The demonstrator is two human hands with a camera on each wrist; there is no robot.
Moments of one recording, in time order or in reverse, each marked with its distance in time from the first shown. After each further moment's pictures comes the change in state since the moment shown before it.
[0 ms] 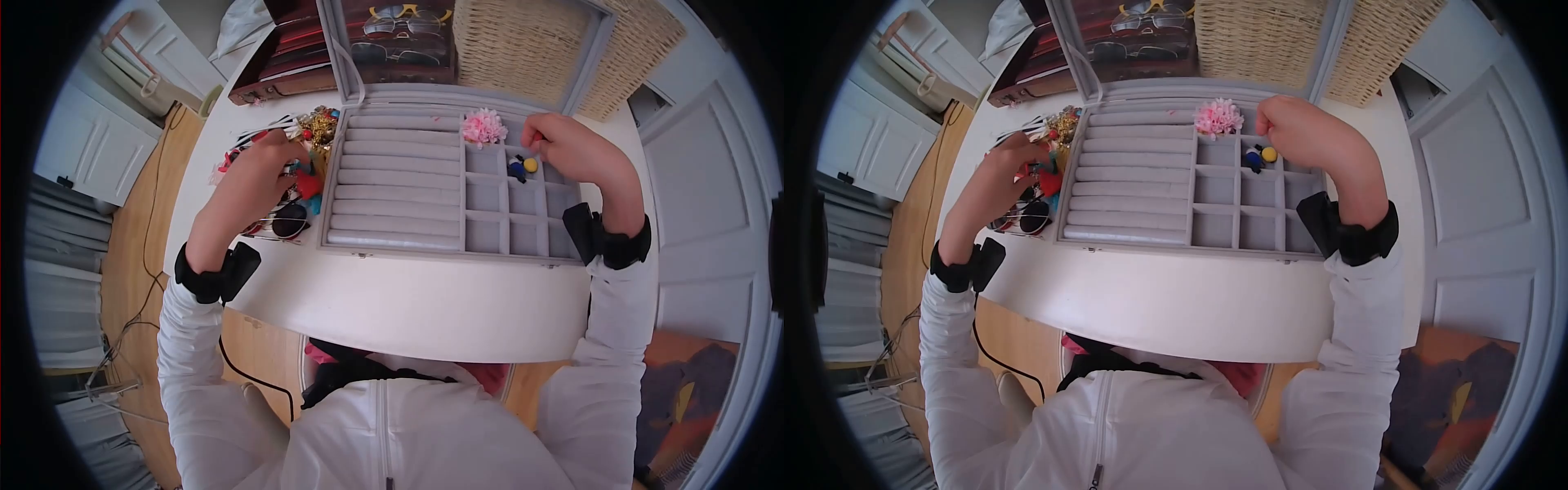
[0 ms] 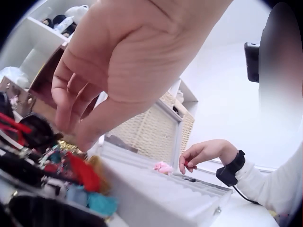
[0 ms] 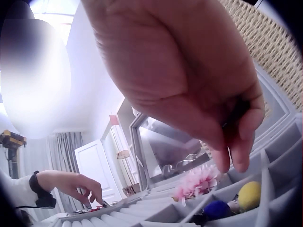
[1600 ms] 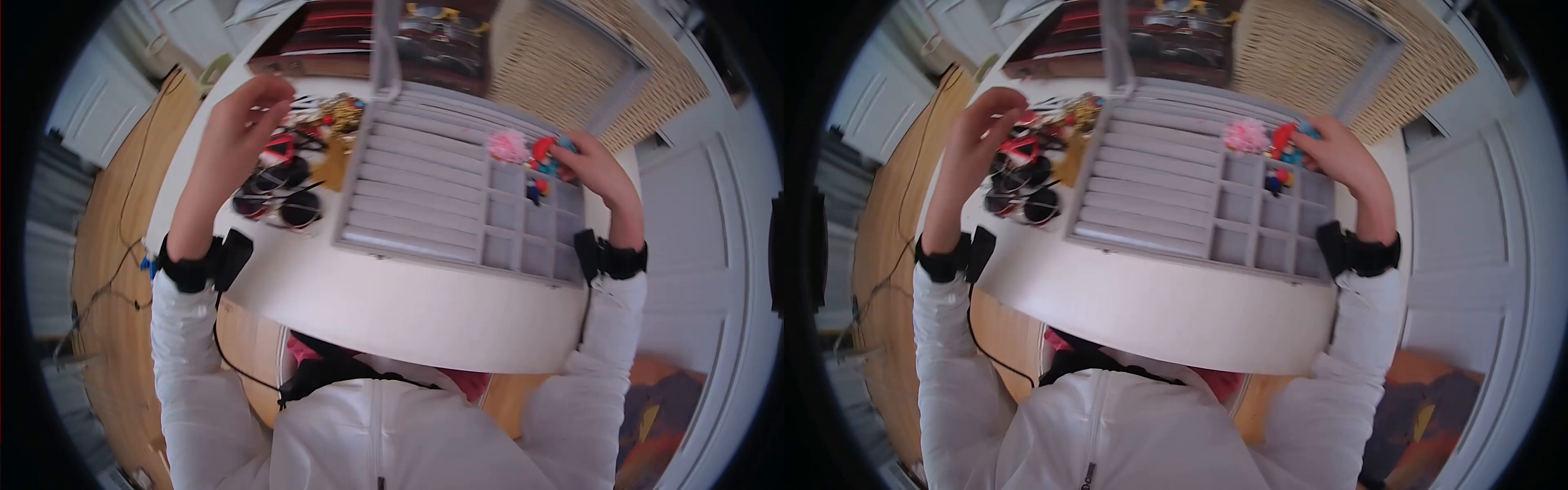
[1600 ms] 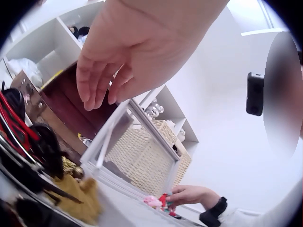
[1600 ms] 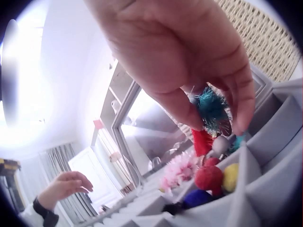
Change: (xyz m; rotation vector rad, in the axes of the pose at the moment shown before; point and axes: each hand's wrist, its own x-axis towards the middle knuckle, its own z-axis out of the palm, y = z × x) left_hand -0.018 -0.048 -0.011 -0.520 0.410 -0.085; right_hand 0.021 0.001 -0.004 0.309 0.070 0.258
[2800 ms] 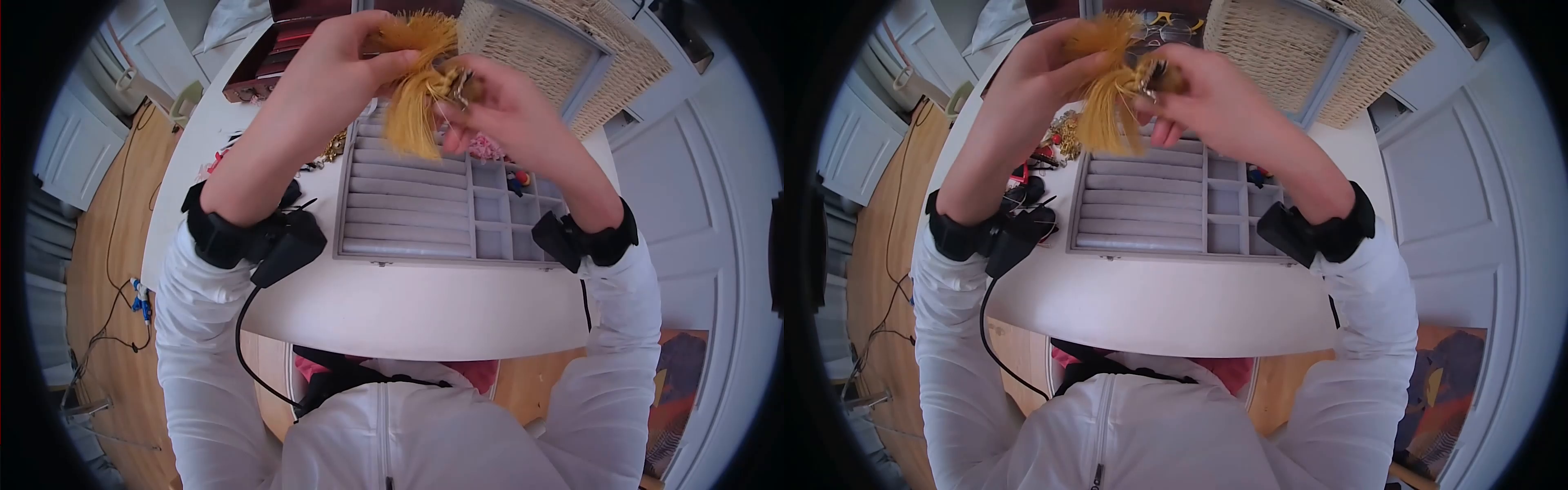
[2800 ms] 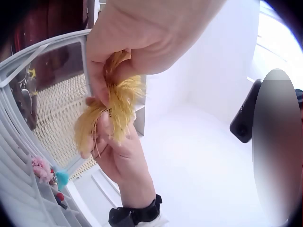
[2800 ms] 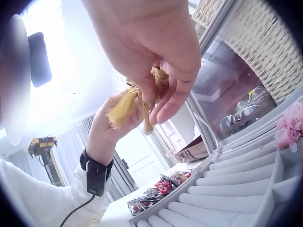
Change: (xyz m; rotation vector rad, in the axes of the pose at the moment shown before) left_hand 0.058 0.083 0.039 -0.569 -0.137 0.139; right_hand -0.028 -0.128 0.050 0.337 -0.140 -0.572
